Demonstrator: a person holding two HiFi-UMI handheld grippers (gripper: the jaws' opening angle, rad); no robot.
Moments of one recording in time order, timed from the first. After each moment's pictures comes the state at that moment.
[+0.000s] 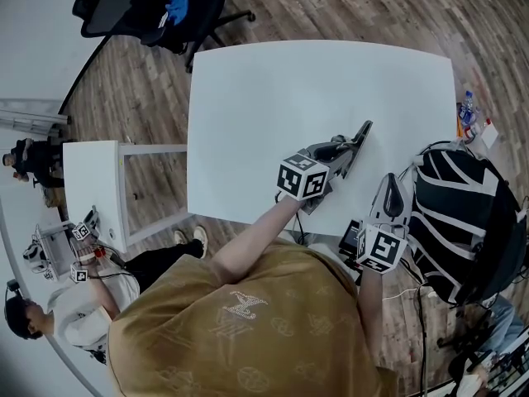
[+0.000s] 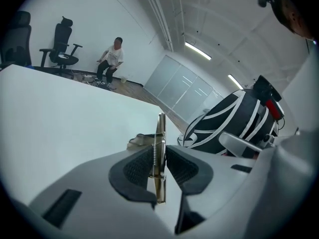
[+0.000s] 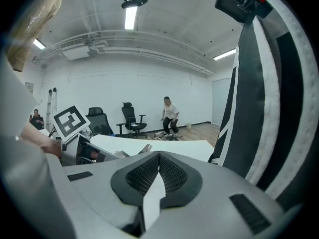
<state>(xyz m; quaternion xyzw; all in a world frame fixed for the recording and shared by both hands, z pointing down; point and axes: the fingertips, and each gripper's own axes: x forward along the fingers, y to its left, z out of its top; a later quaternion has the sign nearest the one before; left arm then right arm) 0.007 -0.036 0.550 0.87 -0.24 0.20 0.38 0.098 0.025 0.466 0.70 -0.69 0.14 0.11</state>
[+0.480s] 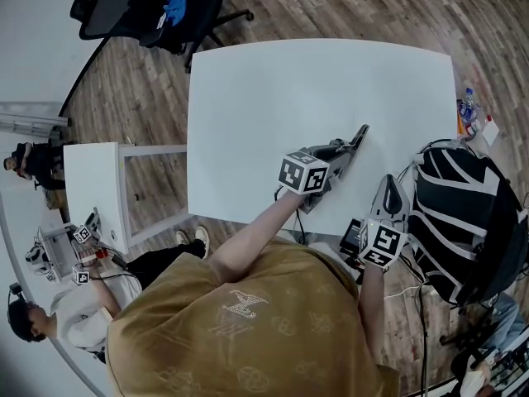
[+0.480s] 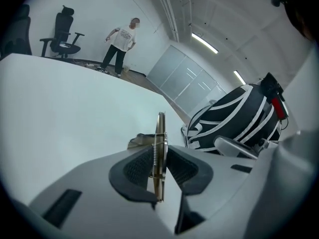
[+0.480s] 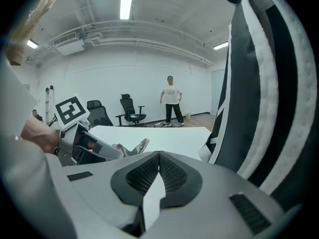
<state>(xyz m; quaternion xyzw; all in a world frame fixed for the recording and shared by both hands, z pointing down) 0.002 -0.026 0.582 0.84 -0.23 0.25 0.42 0.103 0.035 0.511 0.70 -0.68 0.19 0.15</state>
